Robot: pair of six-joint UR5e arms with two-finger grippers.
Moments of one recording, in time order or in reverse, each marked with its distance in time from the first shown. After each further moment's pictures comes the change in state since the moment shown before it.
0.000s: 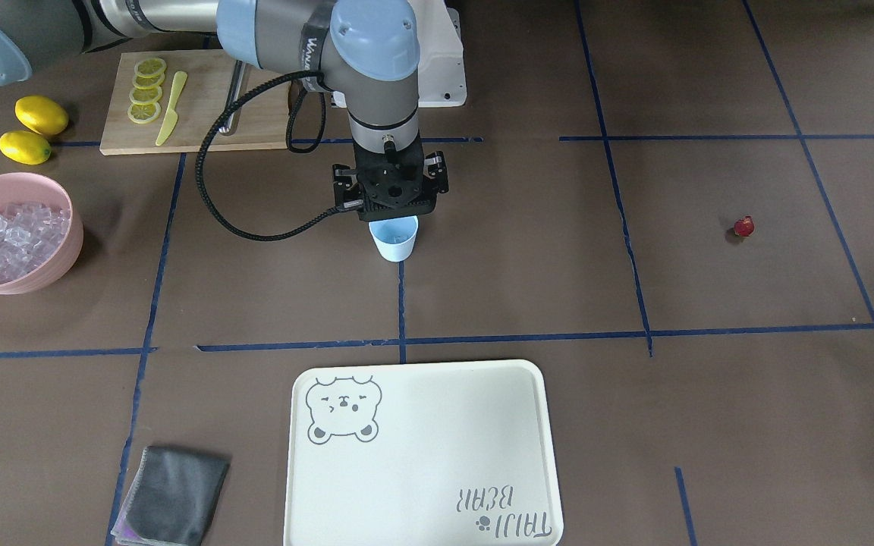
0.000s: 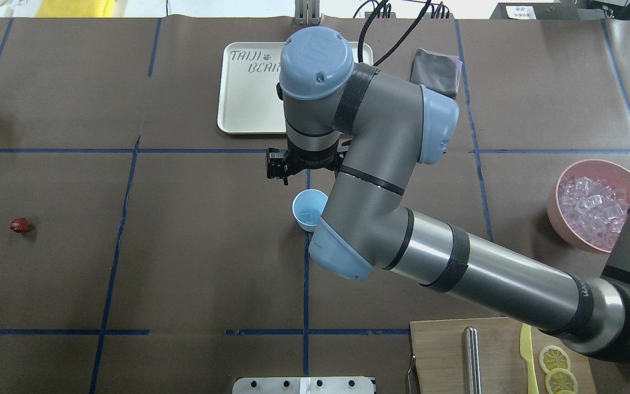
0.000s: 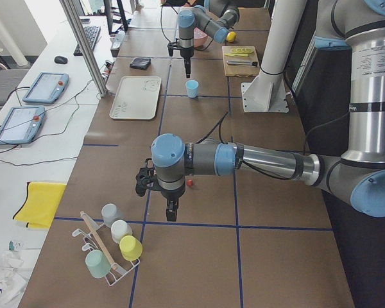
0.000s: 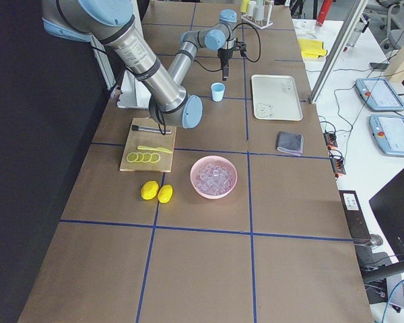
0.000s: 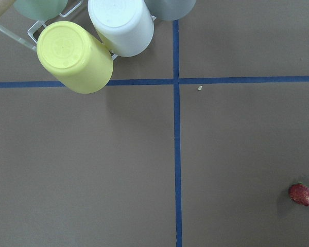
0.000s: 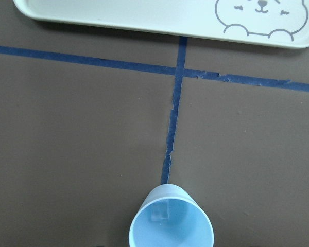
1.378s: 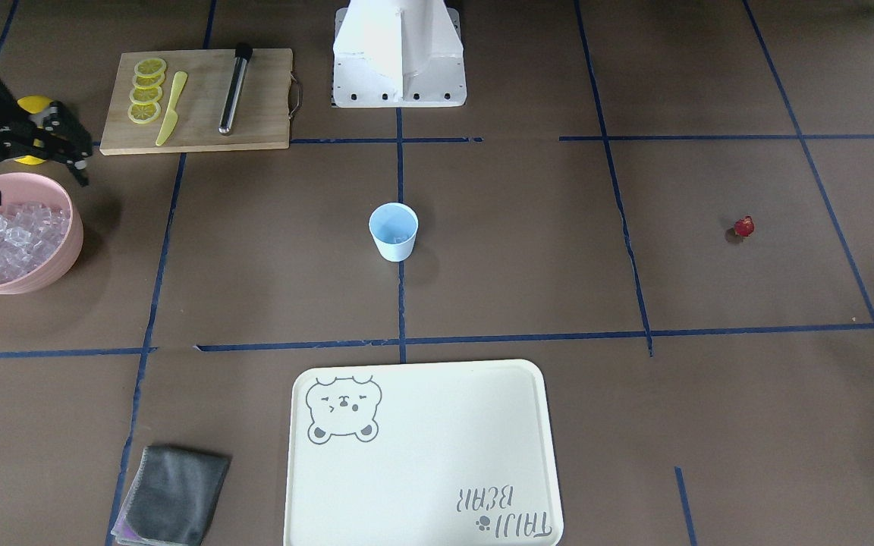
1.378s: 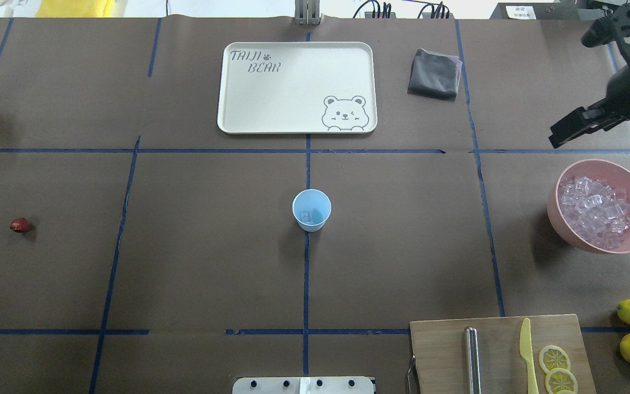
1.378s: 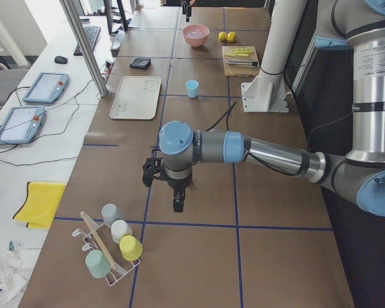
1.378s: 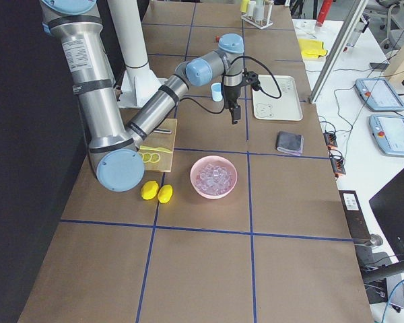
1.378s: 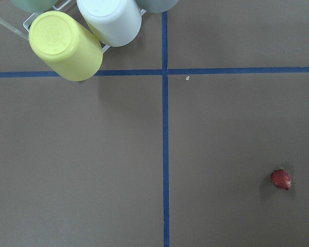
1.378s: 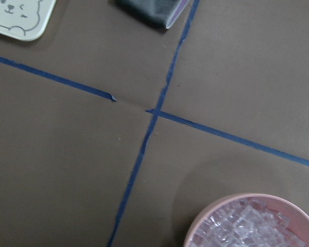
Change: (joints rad) left arm 0.000 0.031 -0.123 0.104 0.001 0.000; right arm 0.509 -0.748 0.516 0.012 0.206 -0.699
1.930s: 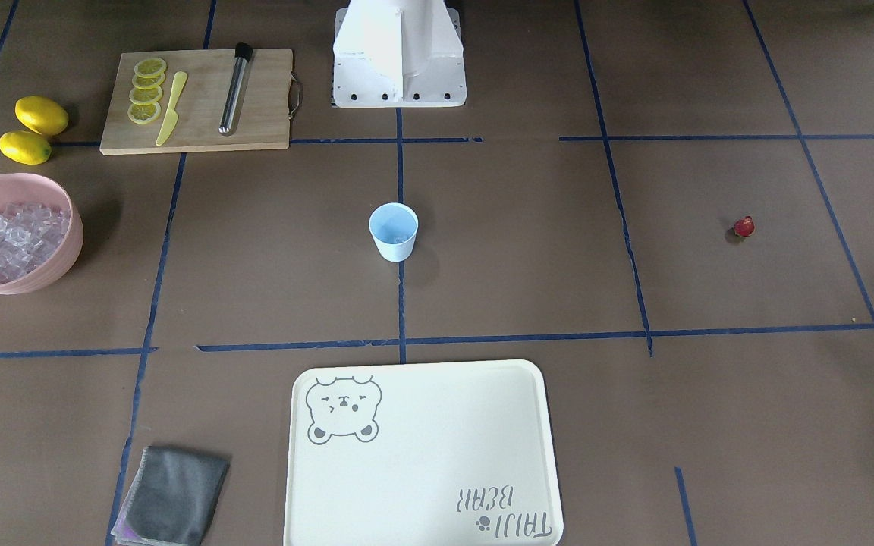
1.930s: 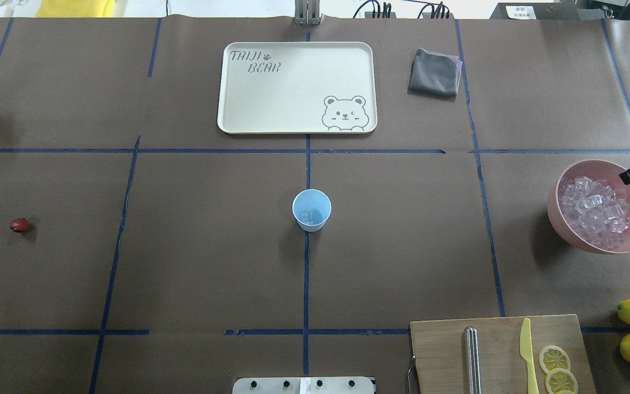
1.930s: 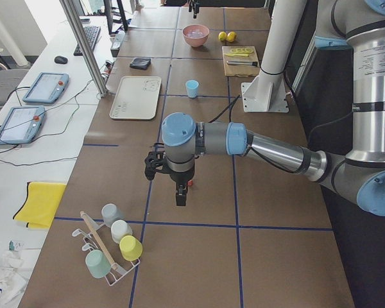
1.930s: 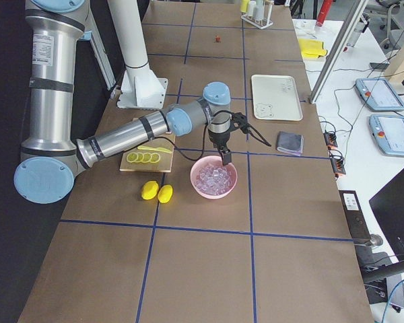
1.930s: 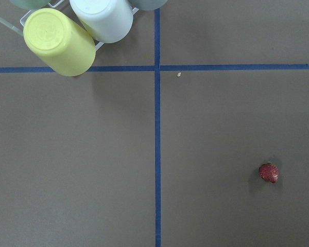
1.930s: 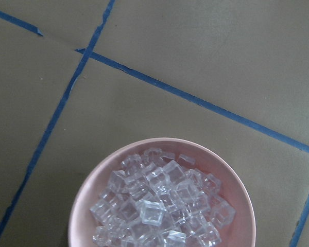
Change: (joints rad) left arm 0.000 0.002 -0.037 0.041 0.000 0.000; right arm 0.074 -0.292 -0.123 0.384 0.032 -0.139
